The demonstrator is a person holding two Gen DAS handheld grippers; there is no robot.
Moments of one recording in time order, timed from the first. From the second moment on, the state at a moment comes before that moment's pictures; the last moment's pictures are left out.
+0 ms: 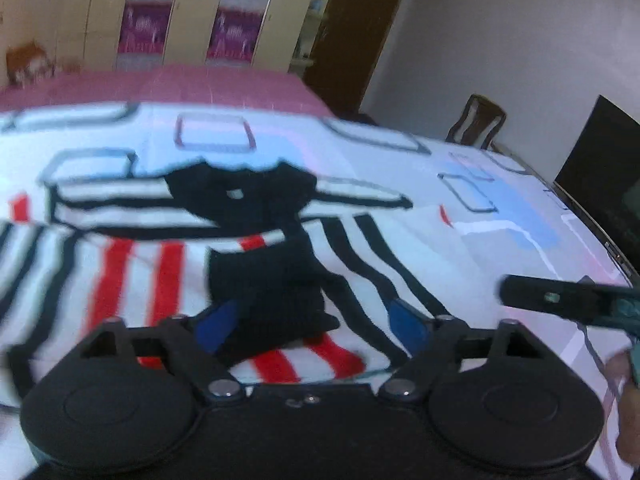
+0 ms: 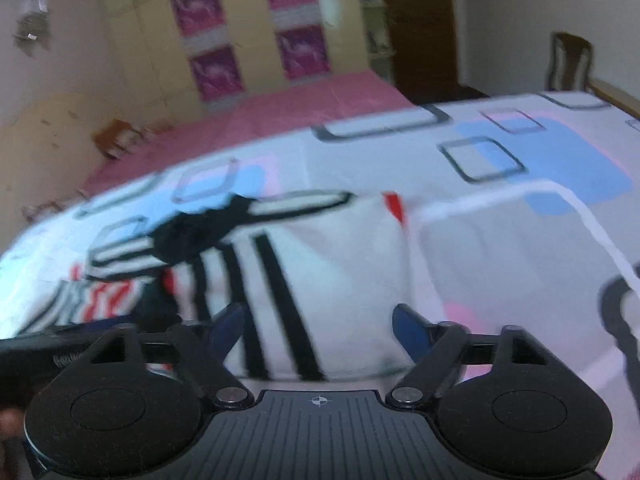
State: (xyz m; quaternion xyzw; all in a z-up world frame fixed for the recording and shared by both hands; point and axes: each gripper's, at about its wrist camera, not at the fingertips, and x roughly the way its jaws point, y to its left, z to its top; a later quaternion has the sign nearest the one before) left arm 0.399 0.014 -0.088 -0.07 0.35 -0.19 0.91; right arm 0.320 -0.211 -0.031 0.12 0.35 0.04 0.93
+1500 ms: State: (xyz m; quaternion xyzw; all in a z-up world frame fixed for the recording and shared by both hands) left arm 0.358 0.186 -0.112 -0.07 0.38 0.00 0.92; right arm 0.380 -0.170 -0.023 0.10 0.34 0.12 0.93
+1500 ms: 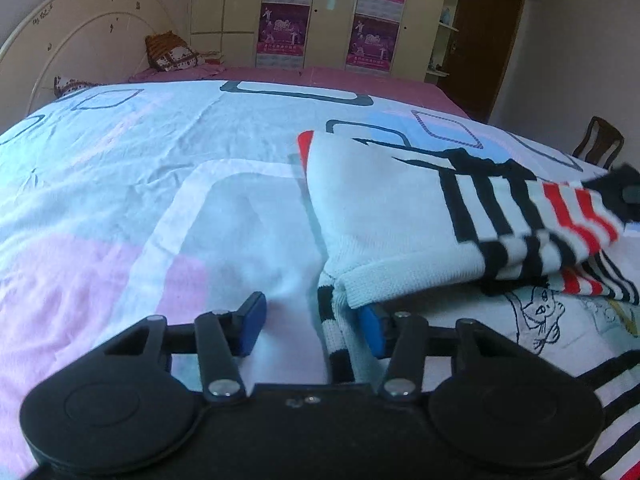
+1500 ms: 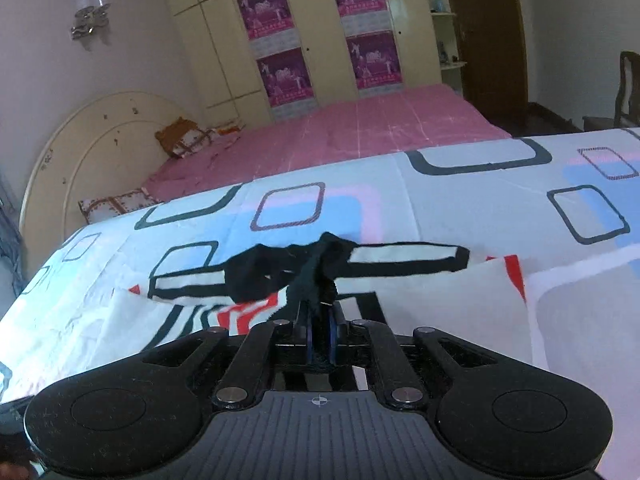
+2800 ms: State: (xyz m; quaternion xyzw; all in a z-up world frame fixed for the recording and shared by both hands) left arm 0.410 0.126 -0.096 -0.06 0.39 -0.14 0.91; right arm 0.384 -0.159 -0.070 0.07 0.39 0.10 0.91
